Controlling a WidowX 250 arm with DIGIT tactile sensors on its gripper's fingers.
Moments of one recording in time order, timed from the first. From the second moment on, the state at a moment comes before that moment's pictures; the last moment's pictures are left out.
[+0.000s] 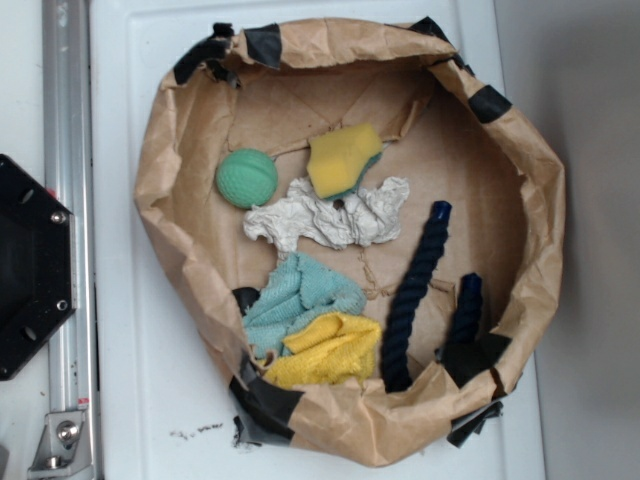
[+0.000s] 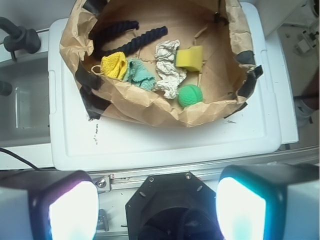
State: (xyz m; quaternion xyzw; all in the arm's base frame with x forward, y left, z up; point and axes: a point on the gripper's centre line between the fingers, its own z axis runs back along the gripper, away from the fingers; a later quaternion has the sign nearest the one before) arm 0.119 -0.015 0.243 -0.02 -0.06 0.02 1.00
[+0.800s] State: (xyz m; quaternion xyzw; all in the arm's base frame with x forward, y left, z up) arm 0.217 0.000 0.178 0.01 -0.03 0.11 0.99
